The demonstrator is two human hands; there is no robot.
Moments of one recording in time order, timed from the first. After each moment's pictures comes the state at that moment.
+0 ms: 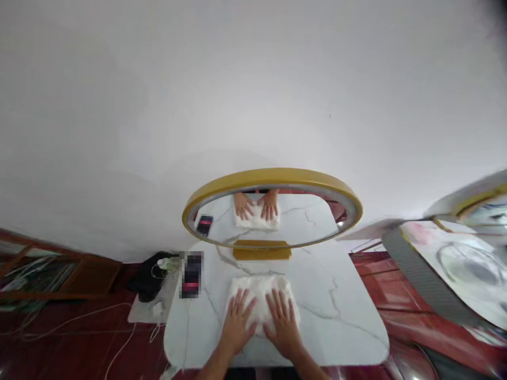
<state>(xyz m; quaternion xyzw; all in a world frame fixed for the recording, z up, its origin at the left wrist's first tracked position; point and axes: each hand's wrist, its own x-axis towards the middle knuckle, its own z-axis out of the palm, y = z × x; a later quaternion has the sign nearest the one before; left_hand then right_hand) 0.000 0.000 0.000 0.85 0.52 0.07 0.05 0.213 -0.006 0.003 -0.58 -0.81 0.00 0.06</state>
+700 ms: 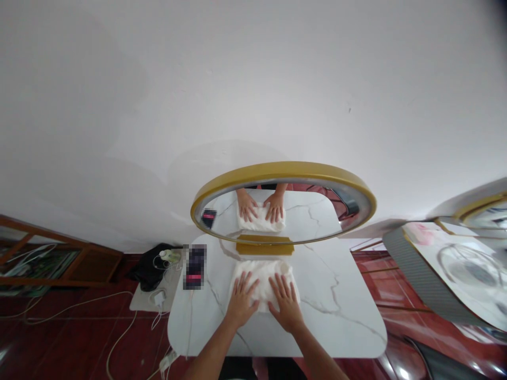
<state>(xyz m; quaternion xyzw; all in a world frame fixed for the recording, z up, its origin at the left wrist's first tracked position) 0.007 0.041 0.023 0.81 0.55 0.06 0.19 0.222 0.028 0.014 -0.58 -0.81 0.03 0.05</state>
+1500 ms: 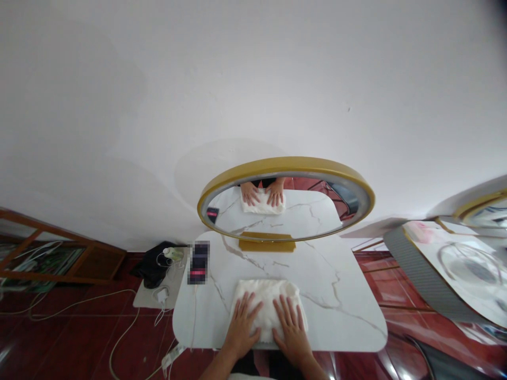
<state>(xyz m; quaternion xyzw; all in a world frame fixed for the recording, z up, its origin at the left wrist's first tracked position) -0.001 -0.037 0.022 0.80 0.53 0.05 0.27 0.224 -0.052 0.004 -0.57 -0.82 0.03 0.05</state>
